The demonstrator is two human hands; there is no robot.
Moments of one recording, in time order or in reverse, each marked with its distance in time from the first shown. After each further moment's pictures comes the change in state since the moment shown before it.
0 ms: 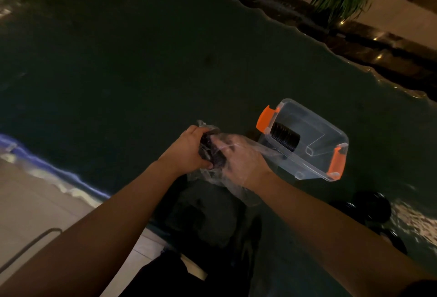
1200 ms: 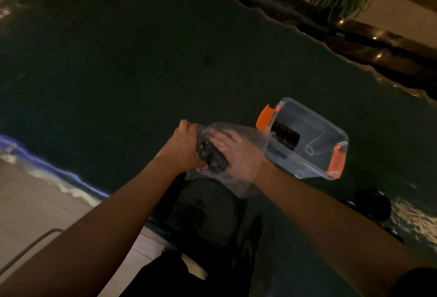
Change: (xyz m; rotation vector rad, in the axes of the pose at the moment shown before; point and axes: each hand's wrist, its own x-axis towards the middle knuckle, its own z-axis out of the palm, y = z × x) left_hand -0.005 0.006 -0.007 0.160 -0.001 -0.127; right_hand 0.011 0.008 -0.009 -0.054 -0.145 -0.118
